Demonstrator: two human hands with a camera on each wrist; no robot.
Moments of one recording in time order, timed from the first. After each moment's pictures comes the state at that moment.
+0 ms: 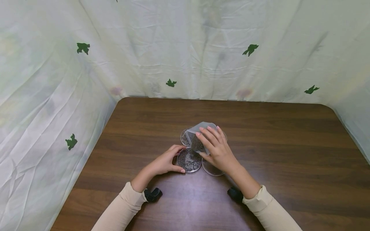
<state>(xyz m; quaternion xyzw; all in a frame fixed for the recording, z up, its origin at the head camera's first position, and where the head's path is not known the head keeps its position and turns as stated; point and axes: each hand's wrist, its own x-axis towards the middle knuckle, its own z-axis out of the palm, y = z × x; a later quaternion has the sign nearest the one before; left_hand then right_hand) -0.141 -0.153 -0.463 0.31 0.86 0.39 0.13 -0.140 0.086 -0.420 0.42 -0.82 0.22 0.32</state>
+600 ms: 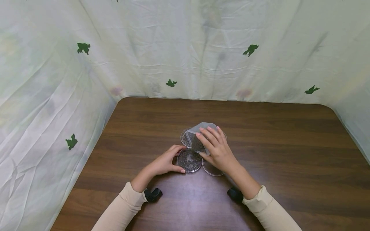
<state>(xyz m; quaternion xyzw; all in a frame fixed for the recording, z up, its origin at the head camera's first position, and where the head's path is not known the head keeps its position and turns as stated) -0.128 -0.144 -0.427 0.31 0.84 0.42 0.14 -0.140 0.086 -0.421 0.42 -0.82 0.22 0.32</state>
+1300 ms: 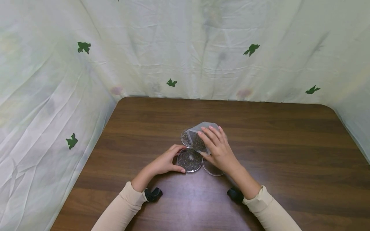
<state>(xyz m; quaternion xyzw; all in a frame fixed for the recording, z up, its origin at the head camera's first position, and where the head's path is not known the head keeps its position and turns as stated) -0.128 -0.145 -0.427 0.31 0.84 0.41 0.13 -0.141 0.086 -0.423 0.40 -0.83 0.22 0.32</state>
